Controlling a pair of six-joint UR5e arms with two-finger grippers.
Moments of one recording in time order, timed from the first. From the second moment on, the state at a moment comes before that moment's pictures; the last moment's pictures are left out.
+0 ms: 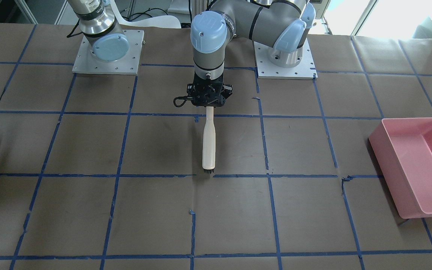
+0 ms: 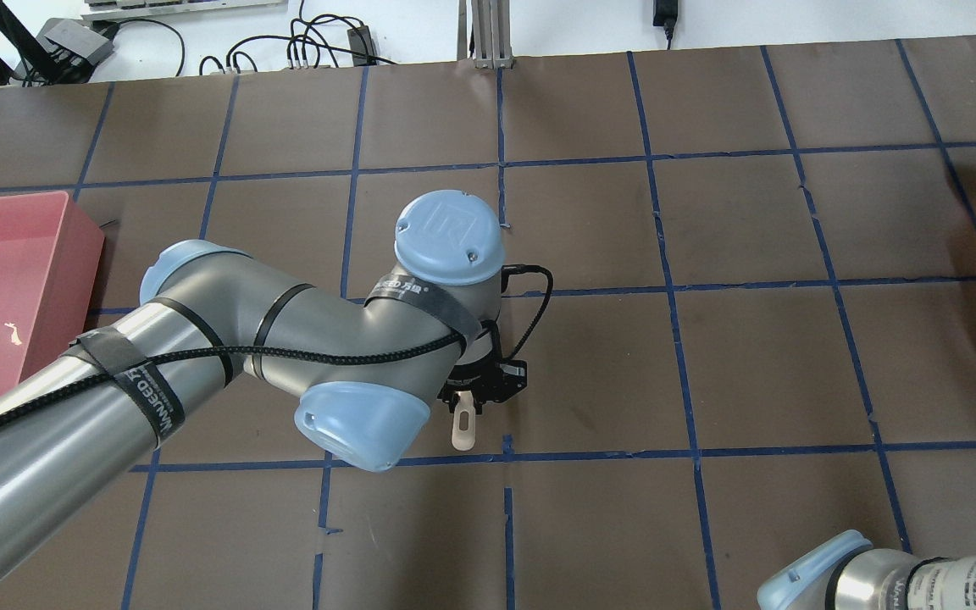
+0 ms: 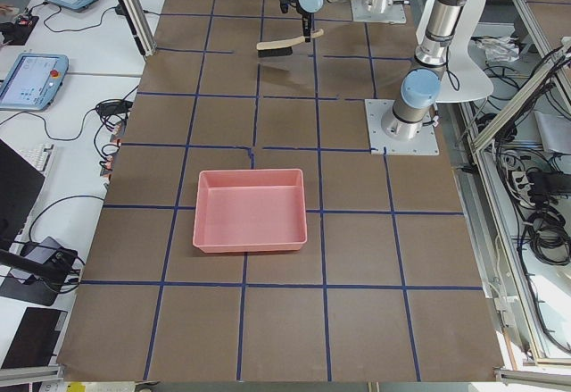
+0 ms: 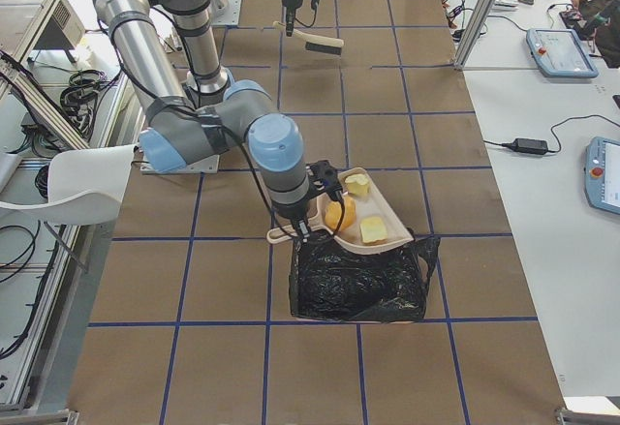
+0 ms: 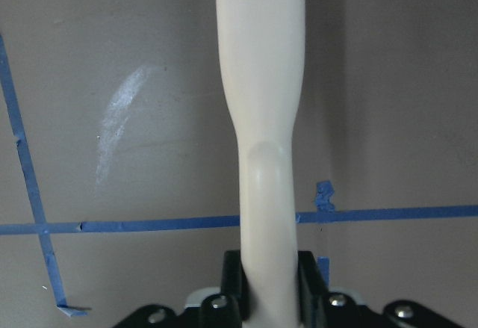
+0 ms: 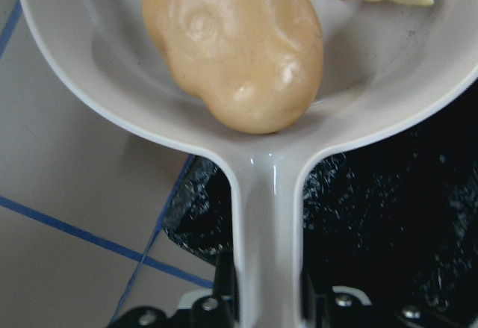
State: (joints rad) left arm -2.05 -1.71 -1.95 -1.15 1.57 -0.44; right arm 0.42 -1.41 1.52 -1.76 -1.49 -1.50
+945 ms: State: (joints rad) left arm -2.10 -1.76 -2.04 -0.91 1.57 -0.49; right arm 0.26 -1.40 1.44 -1.68 -1.62 -1.52
